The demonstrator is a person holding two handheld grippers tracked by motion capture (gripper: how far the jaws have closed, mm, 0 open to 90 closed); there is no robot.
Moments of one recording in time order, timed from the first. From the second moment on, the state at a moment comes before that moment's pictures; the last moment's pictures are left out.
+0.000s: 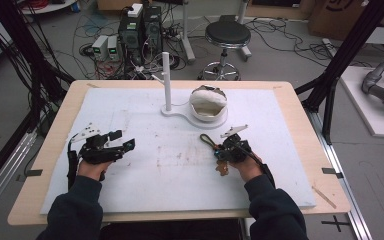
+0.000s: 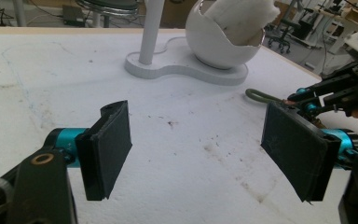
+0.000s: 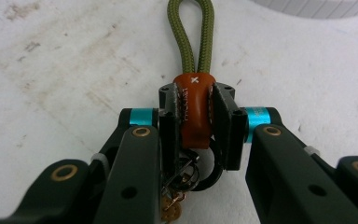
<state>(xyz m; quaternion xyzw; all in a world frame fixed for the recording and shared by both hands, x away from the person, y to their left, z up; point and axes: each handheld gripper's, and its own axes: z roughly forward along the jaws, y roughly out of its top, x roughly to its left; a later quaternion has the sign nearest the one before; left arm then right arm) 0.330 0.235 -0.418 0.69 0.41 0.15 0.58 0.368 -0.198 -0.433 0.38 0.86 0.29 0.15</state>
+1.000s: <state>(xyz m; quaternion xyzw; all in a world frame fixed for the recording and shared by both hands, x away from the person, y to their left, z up) 0.329 0.247 -0.418 0.67 0.42 0.16 0.58 0.401 -0.114 -0.322 0.29 0.78 0.48 0.28</state>
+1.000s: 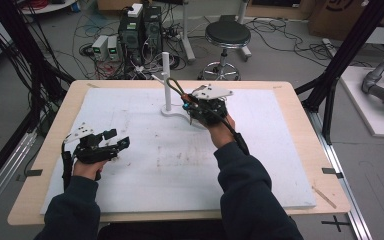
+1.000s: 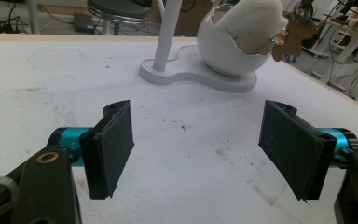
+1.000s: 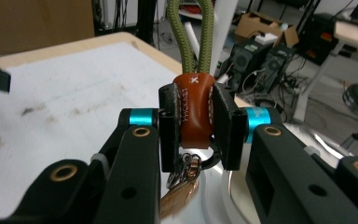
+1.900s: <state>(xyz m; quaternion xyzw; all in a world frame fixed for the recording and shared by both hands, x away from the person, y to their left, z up) 0.329 0.253 -0.419 0.67 0.43 0.16 0.59 0.446 -0.087 -0.332 0.33 0.80 0.44 0.25</state>
